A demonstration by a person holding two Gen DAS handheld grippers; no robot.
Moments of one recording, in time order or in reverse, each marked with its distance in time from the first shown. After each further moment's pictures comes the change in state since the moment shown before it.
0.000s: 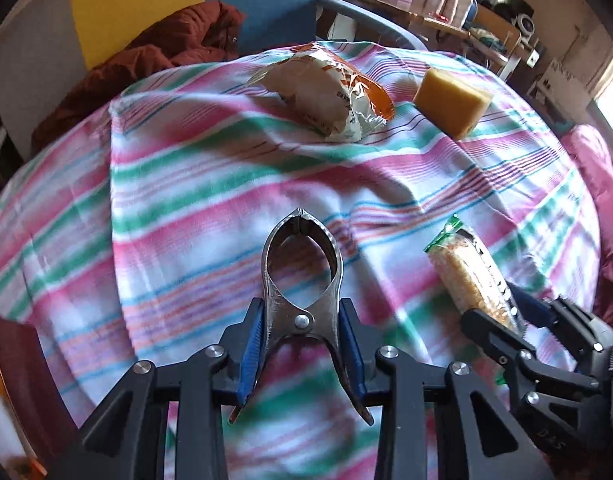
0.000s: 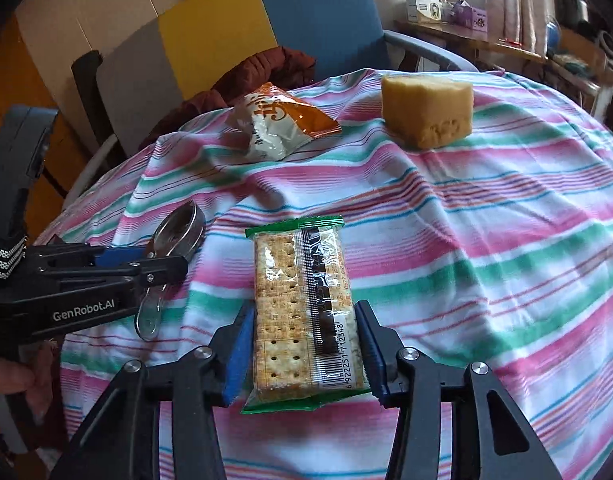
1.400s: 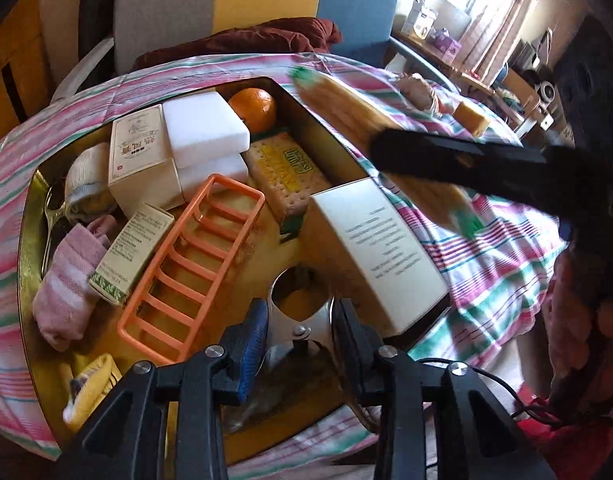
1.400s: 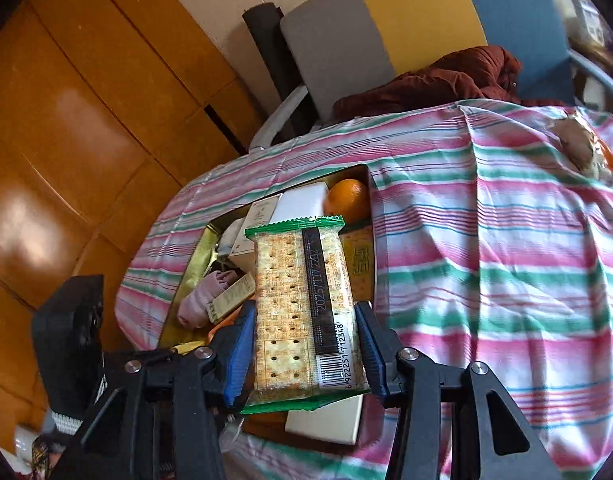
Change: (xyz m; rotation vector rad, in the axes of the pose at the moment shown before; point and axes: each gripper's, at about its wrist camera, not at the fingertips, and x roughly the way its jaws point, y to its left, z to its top) left arm -0.141 0.139 -0.209 -0.156 -0.106 0.017; right arm -0.046 0.271 -0.041 -0.249 0.089 0.464
